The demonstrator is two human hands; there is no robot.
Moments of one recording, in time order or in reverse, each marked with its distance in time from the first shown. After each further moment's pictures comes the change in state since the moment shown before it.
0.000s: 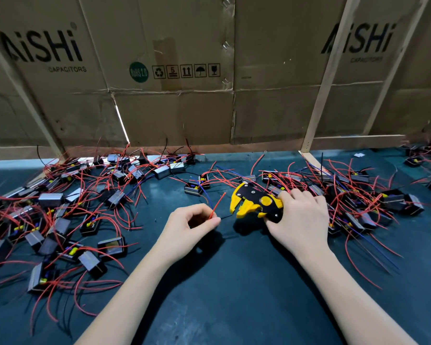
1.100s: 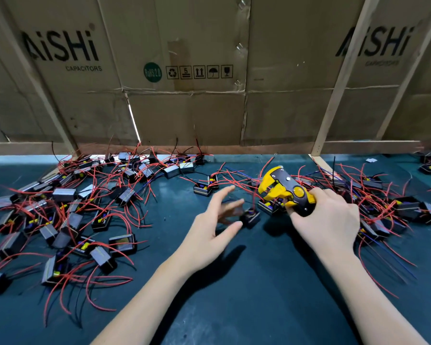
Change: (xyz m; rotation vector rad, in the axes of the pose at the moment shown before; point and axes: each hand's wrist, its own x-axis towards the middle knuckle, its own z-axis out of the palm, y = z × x) left_hand -0.009 0.017 0.019 0.086 -0.021 0.184; right_hand 0.008 0.015 -0.011 0.124 0.070 0.194
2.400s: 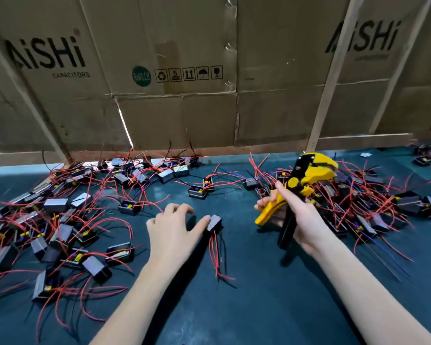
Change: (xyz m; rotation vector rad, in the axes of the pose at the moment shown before) left_hand 0.005 -0.026 -0.024 0.730 0.275 -0.443; right_hand 0.004 -0.026 0.000 1.531 -0.715 0.583
